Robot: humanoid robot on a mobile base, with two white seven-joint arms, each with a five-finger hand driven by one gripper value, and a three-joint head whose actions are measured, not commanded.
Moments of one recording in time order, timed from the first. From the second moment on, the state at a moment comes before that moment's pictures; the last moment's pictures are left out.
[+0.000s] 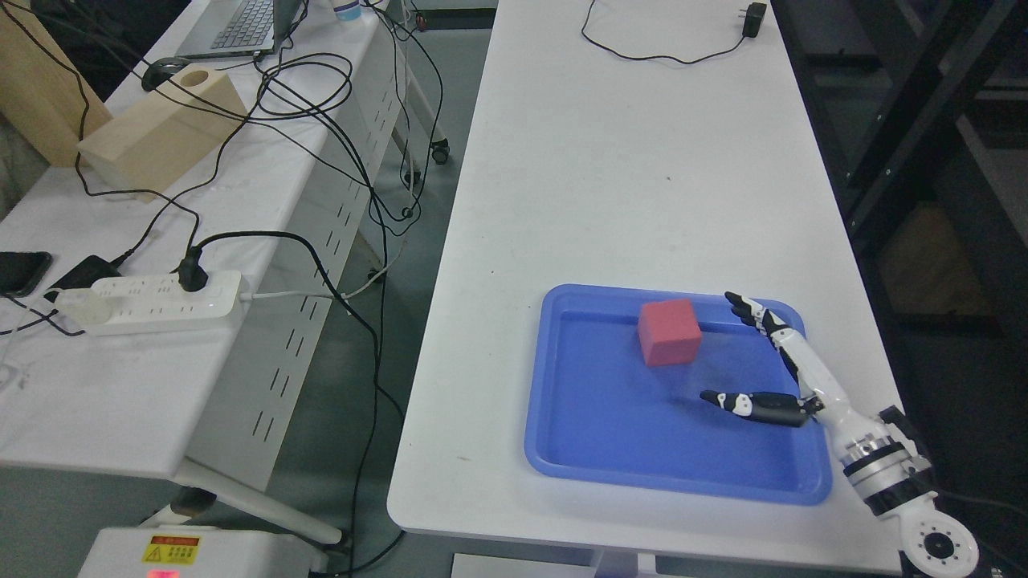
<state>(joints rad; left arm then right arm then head) 0.00 0.00 -0.08 0.00 0.13 0.01 0.18 0.13 -0.12 -0.15 -1.61 0.22 -0.40 0.45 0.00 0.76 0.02</state>
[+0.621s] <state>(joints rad) 0.00 0.00 -0.08 0.00 0.13 0.01 0.18 0.15 -0.12 -0.18 -1.61 -0.08 -0.43 0.40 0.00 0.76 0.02</state>
